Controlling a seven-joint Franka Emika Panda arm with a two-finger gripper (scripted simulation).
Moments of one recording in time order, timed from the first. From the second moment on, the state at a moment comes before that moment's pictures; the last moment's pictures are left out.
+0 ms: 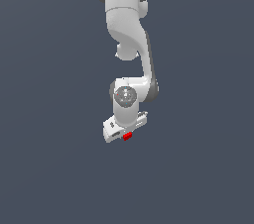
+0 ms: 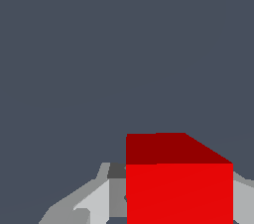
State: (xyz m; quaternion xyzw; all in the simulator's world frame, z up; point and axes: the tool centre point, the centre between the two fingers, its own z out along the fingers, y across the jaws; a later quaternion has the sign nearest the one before) arm 0.057 -0.004 0.020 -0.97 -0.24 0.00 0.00
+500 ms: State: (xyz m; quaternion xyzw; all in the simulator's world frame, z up) arm 0.034 -0.012 0.025 -0.97 -0.24 0.00 0.00
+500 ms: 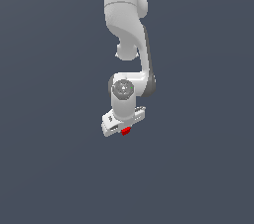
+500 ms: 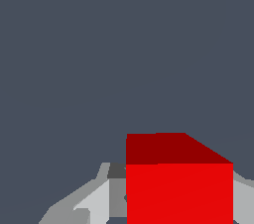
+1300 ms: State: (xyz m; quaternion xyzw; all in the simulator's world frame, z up) arm -0.053 -0.040 0.044 -0.97 -0.24 0.00 0.00
